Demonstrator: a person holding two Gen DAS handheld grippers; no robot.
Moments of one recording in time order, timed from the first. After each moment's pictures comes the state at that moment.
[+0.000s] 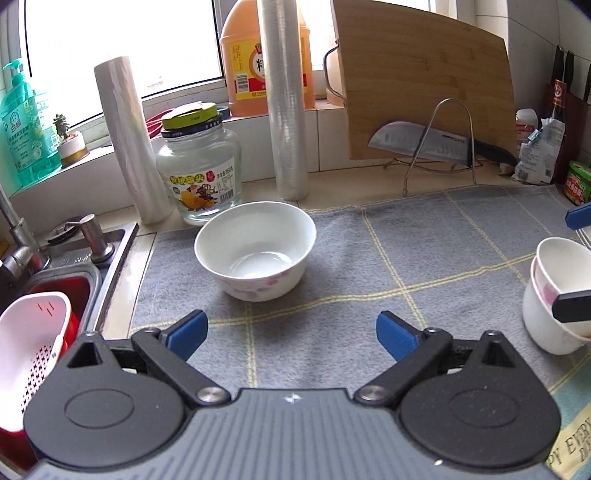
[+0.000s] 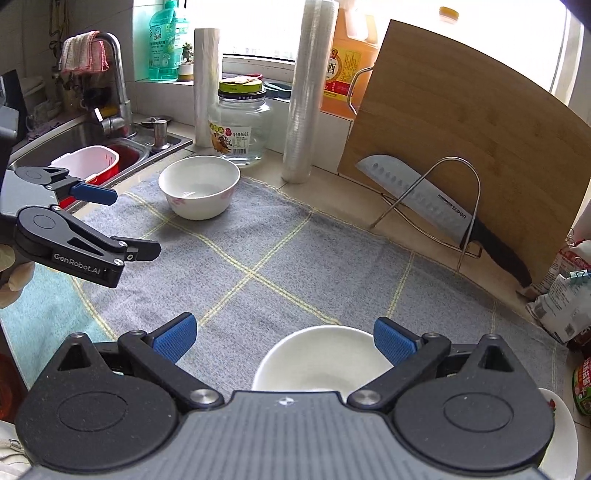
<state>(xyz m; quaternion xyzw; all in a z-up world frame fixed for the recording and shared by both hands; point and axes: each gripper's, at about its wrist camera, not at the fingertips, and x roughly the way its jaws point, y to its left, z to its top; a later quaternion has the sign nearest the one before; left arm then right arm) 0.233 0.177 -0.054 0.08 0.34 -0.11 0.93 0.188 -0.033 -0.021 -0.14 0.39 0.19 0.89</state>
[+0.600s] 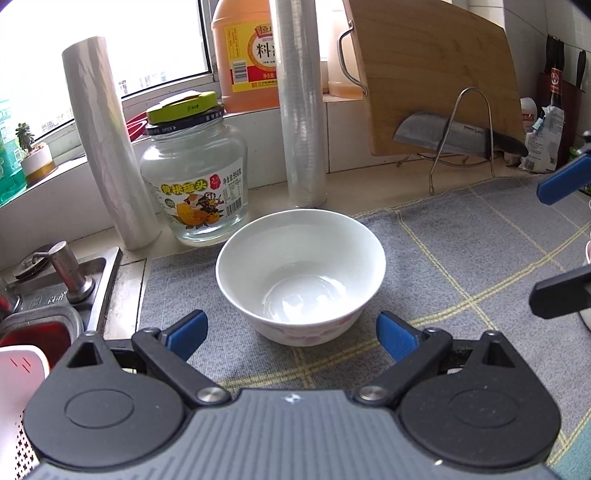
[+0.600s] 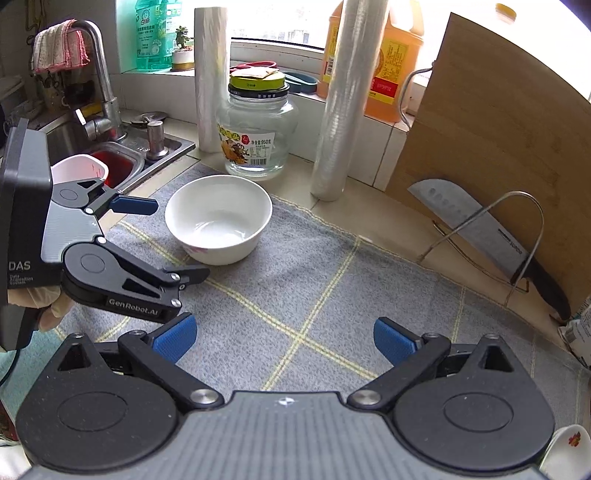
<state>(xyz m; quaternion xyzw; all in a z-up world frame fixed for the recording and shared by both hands) 0.296 0.207 -0.087 0.10 0.32 -0.17 0.93 0.261 0.053 -0.028 -0.14 0.42 0.19 0.88</state>
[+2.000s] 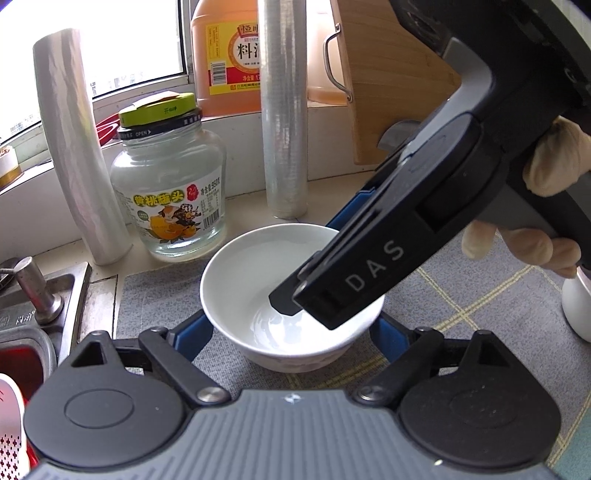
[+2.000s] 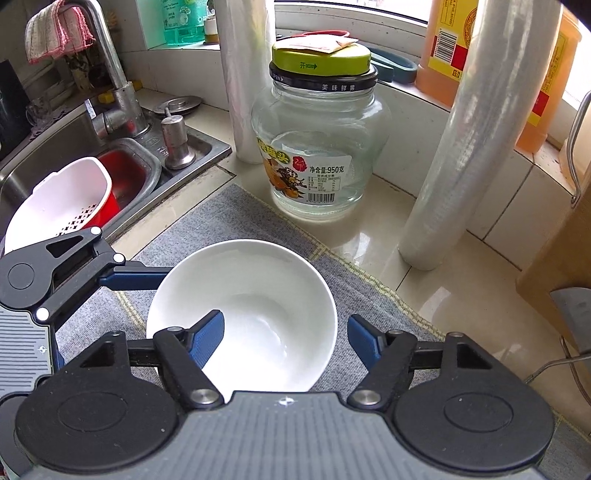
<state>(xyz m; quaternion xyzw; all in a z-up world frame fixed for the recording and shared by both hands) 0.316 0.212 -0.088 0.09 0.32 -0.22 0.92 0.386 0.133 -0.074 -0.14 0.47 0.29 0.82</state>
